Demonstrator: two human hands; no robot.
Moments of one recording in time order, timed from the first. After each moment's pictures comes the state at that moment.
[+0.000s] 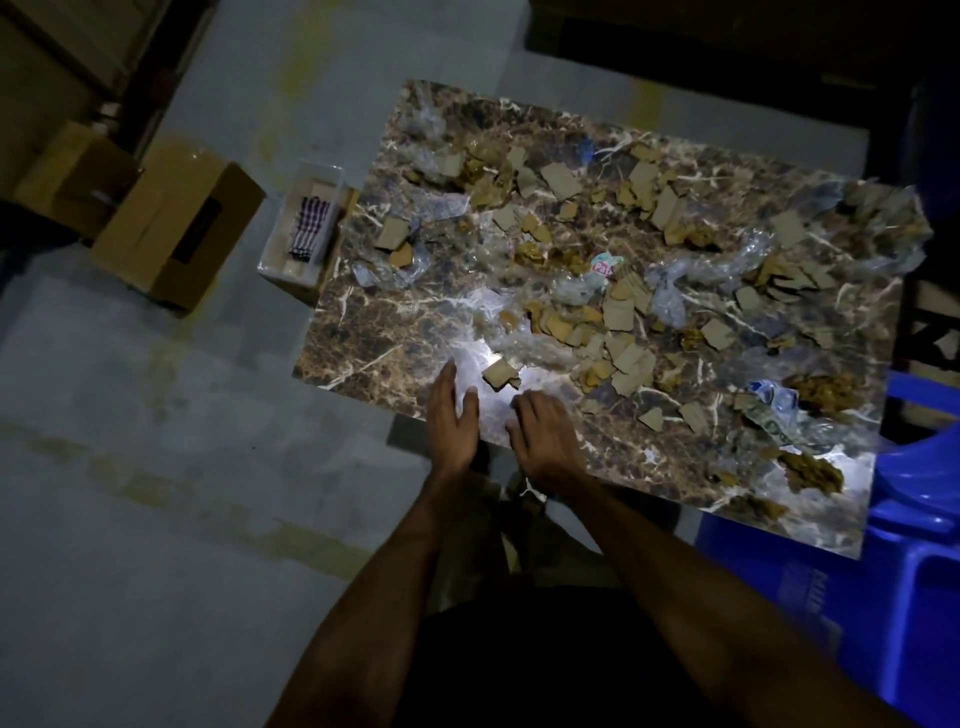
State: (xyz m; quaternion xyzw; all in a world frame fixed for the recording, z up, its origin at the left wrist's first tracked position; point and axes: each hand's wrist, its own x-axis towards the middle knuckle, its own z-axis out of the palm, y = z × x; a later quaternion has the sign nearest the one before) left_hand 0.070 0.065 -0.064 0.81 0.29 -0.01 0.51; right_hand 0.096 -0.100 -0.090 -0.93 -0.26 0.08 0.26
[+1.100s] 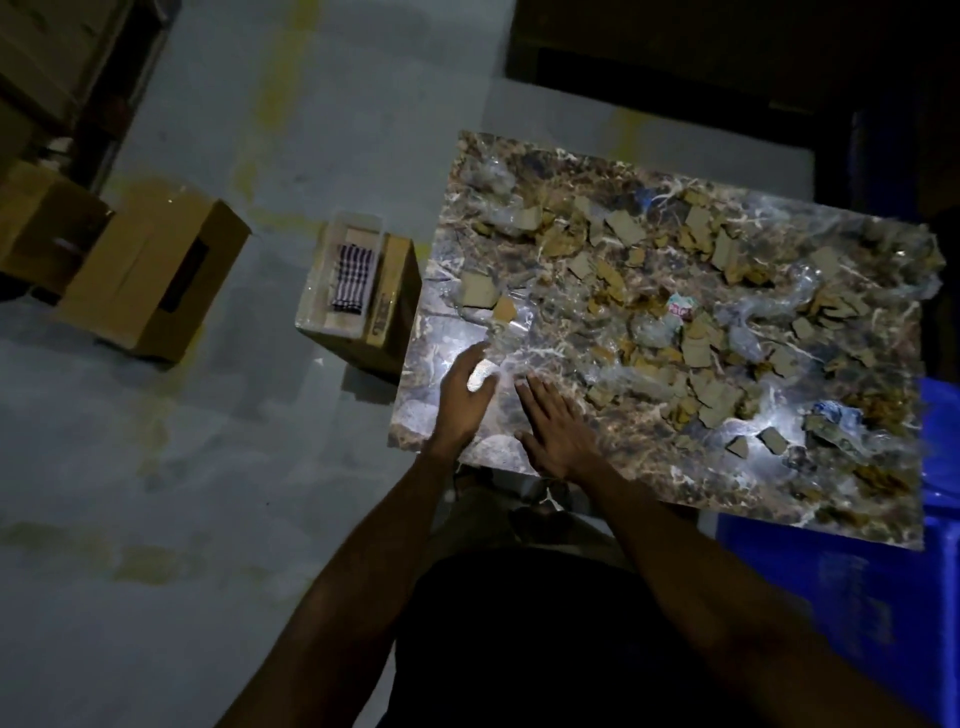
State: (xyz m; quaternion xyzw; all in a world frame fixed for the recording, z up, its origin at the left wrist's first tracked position) left_hand 0.171 0.268 -0.079 0.76 0.15 -0.08 0.62; right_hand 0.146 0.059 -0.084 -0.93 -0.20 0.24 0.16
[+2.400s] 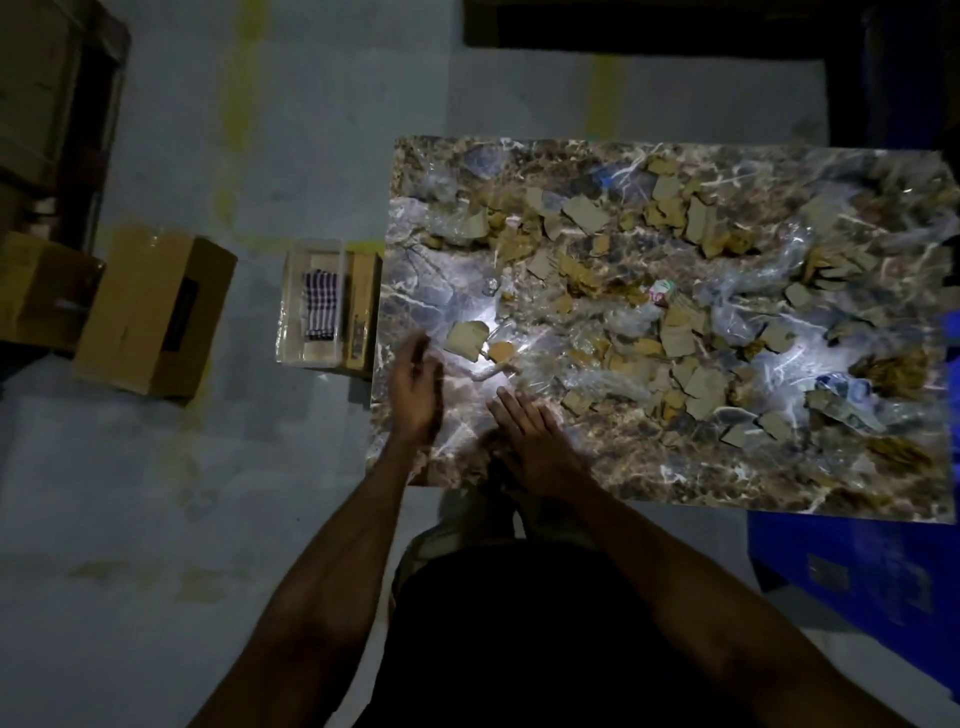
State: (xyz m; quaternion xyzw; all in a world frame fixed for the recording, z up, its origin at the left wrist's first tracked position) left_hand 0.228 0.275 -0.064 0.76 0.21 -0.04 0.61; right_hand 0.150 0.049 -0.093 -0.92 -0.22 0.23 0.22
